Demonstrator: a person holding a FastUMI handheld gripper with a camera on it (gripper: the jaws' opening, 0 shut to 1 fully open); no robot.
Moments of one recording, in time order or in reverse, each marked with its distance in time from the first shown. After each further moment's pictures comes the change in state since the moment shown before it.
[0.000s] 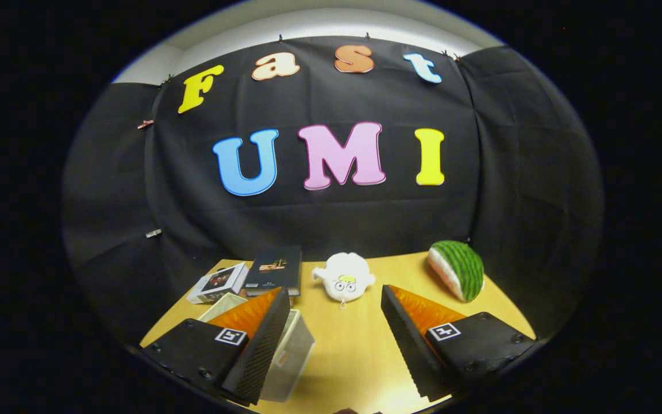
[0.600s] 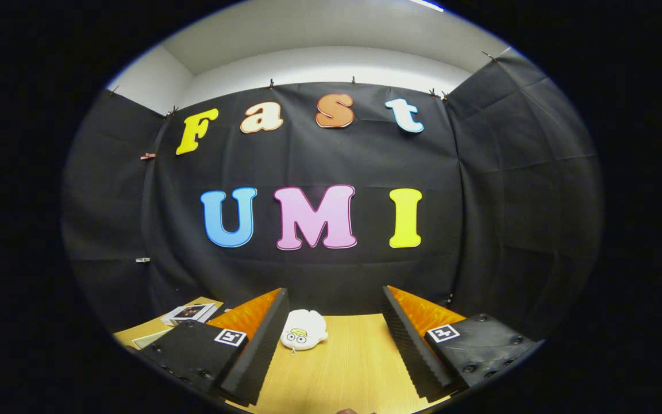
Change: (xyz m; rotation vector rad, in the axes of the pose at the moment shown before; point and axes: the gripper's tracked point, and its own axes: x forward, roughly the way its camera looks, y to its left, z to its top) arm 0.003 -0.128 0.070 0.013 -0.250 0.018
